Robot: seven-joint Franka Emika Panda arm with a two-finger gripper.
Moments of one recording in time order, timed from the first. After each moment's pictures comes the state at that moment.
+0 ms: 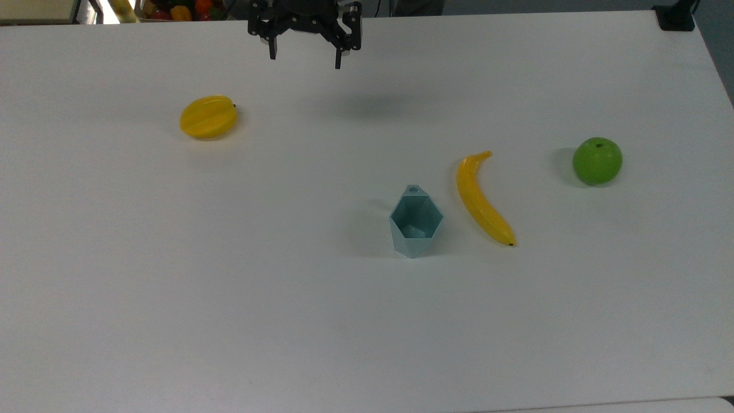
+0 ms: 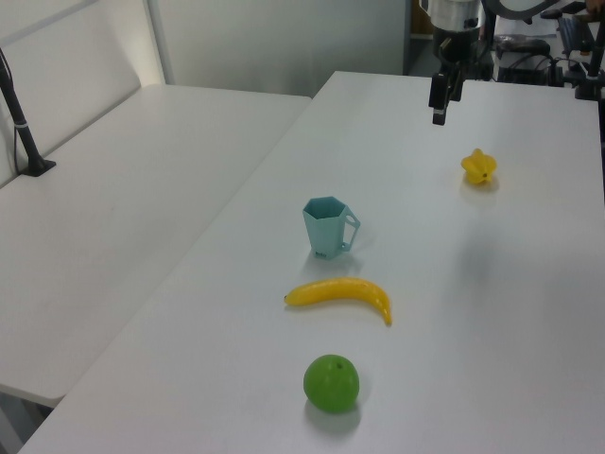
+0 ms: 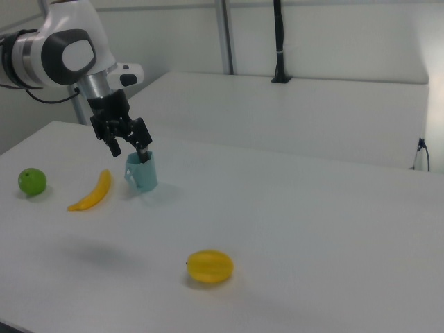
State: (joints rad) arm -0.02 0.01 0.14 -1.79 -0.11 1.84 0.18
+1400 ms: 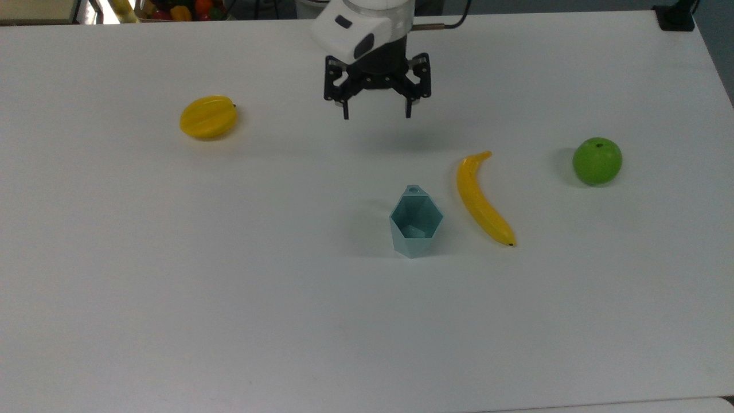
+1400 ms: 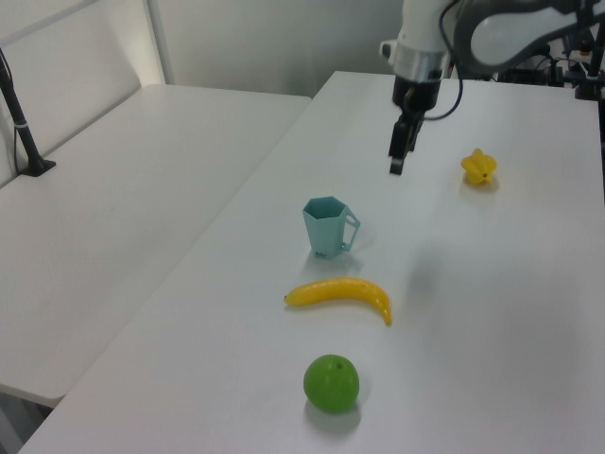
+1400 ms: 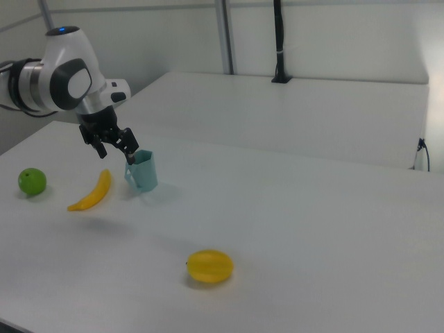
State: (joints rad) arm 0.10 0.17 0.16 -1.77 -0.04 2.09 0.19
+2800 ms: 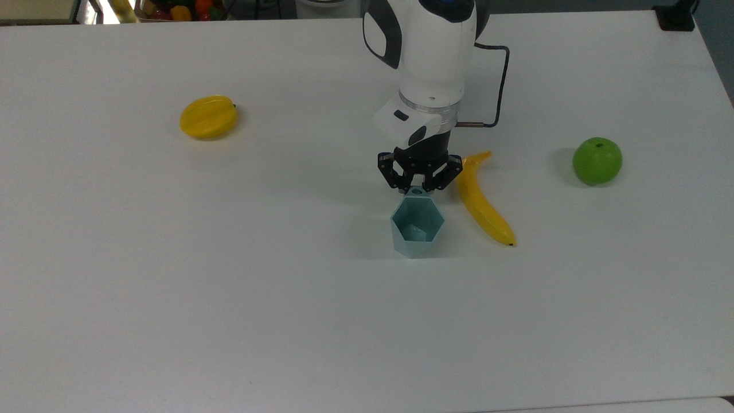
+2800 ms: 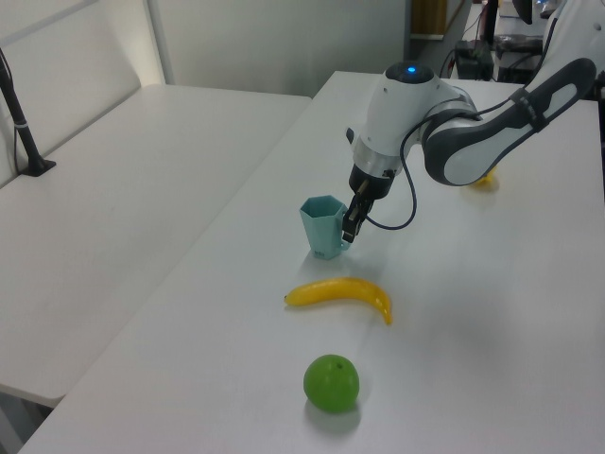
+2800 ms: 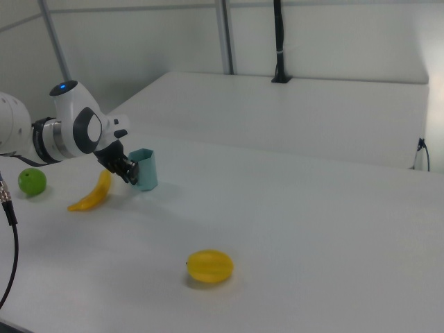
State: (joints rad) arm 0.19 0.45 0.16 -1.75 -0.29 2.48 0.49
